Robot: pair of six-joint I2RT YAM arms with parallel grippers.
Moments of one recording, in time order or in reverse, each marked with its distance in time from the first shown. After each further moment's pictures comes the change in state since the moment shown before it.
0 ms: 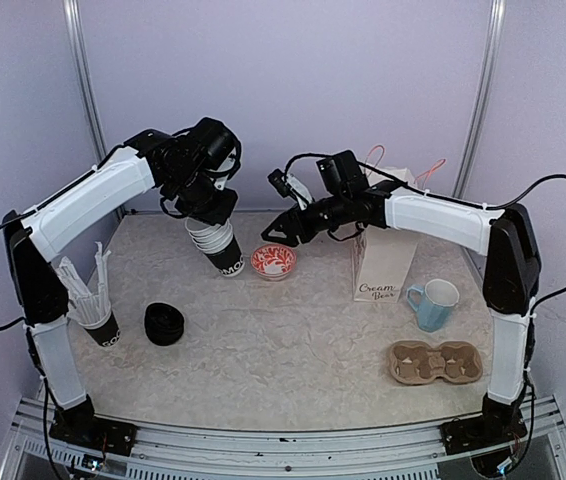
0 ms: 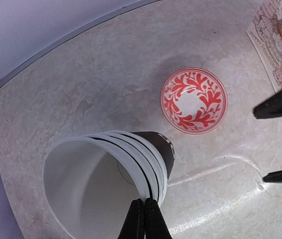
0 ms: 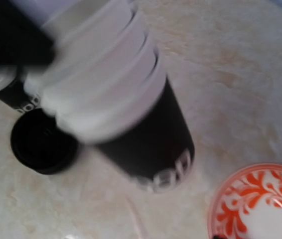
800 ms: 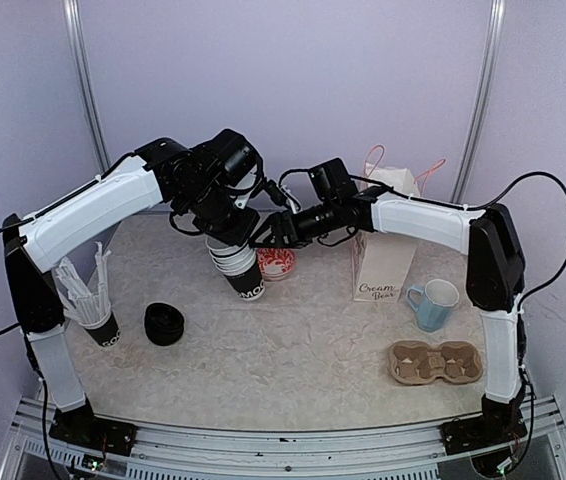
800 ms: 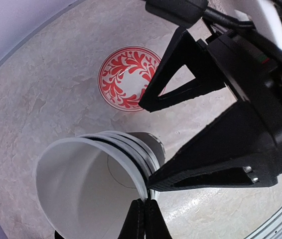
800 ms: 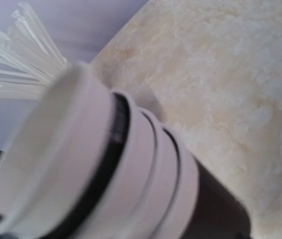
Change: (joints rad) left arm -0.154 -0.037 -0.050 -0.008 0.072 -0.031; right arm 0.000 0.113 0.082 0.003 -0.221 0.317
